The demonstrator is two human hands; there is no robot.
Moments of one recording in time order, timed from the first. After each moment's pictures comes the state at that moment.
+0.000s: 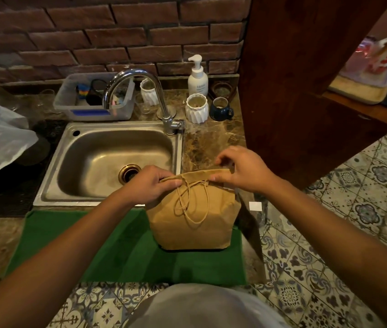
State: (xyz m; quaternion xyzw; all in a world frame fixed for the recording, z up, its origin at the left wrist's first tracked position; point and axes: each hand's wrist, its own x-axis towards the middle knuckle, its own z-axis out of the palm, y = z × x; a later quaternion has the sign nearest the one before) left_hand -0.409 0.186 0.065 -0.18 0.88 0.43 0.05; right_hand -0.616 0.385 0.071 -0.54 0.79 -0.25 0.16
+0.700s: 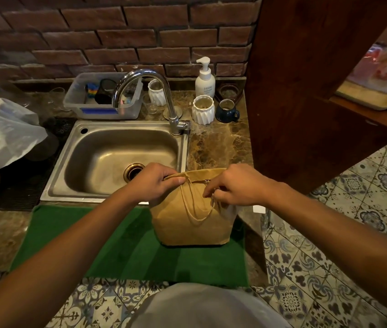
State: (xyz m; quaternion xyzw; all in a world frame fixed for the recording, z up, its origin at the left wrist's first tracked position) left_hand -0.406 0.180 0.061 -0.16 0.91 0.38 0.04; right_hand -0.585 0.377 0.096 -0.68 0.70 -0.06 0.21
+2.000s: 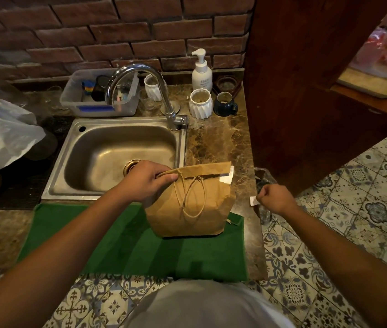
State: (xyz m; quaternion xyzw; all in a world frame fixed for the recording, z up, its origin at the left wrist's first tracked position) left_hand -0.398 0.176 0.058 -0.15 0.93 0.33 0.00; right_hand -0.646 0.473 -0.066 -0.22 0.90 -0.16 0.33
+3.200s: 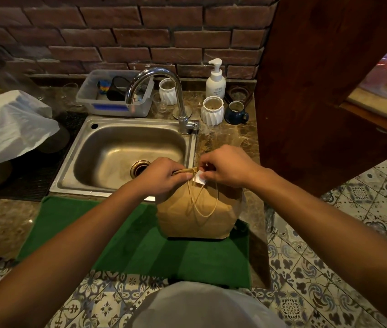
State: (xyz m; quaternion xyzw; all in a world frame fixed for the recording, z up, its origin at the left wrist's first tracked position) left_hand -0.405 0.175 0.063 -0.15 0.93 0.34 0.02; right_hand -0.569 0.329 0.114 -0.65 0.74 -0.09 0.14
